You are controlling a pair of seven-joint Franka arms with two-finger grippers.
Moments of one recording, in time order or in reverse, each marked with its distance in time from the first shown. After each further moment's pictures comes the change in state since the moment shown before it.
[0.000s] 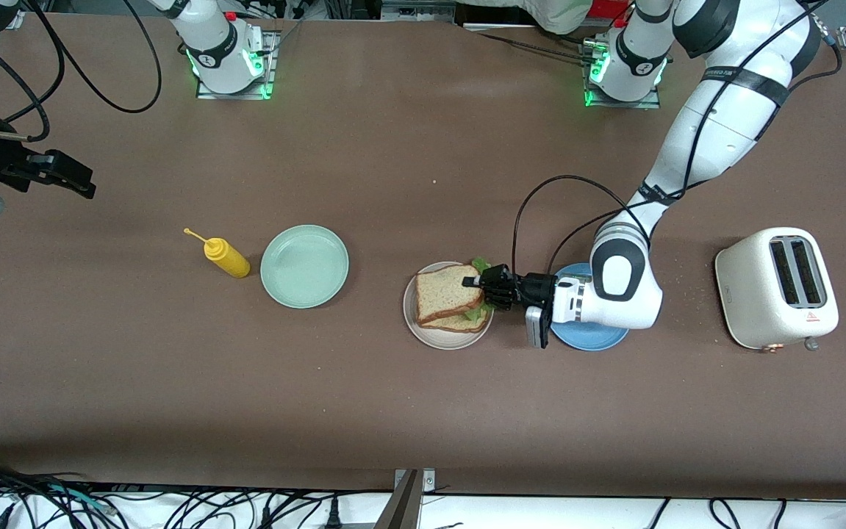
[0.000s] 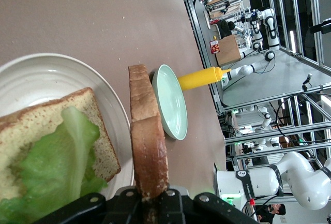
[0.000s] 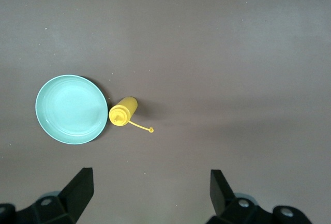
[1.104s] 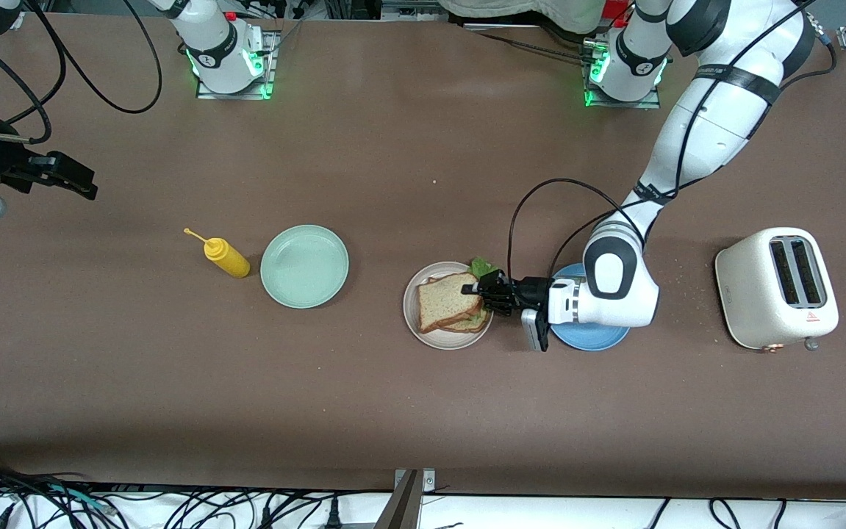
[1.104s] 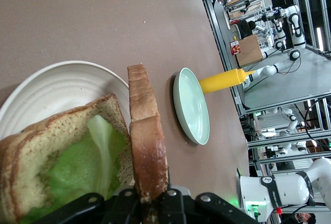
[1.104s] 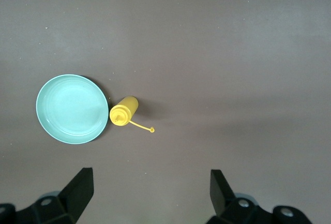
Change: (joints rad) left arm -0.047 -0.002 0.023 0.001 0.007 0.097 0.003; right arm 0.000 0.004 0.000 0.000 0.004 0.000 0.000
